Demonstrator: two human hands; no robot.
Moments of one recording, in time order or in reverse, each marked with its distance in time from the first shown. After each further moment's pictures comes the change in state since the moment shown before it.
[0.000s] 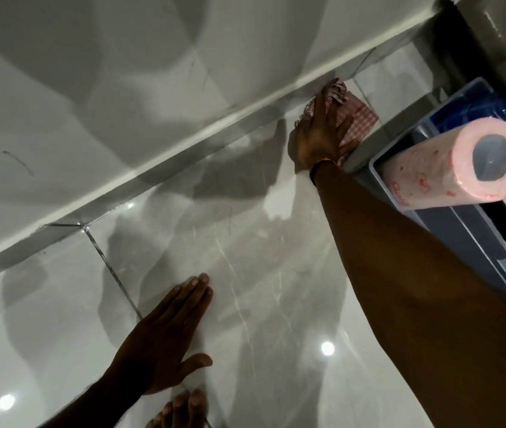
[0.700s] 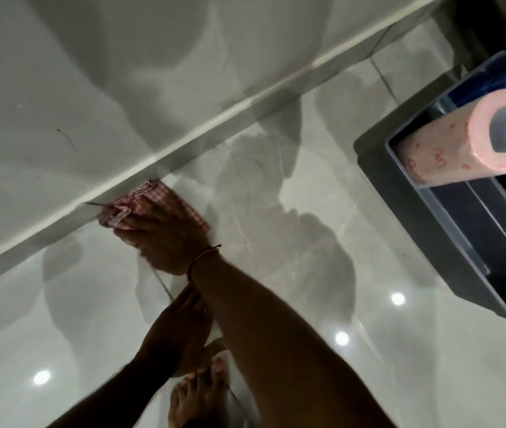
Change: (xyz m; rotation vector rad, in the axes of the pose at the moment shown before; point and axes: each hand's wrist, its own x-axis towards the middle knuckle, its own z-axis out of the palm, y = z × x) left_hand -0.025 0.015 0.008 0.118 -0.096 0.002; right_hand -0.248 -0.095 0.162 -0.381 -0.293 -1.233
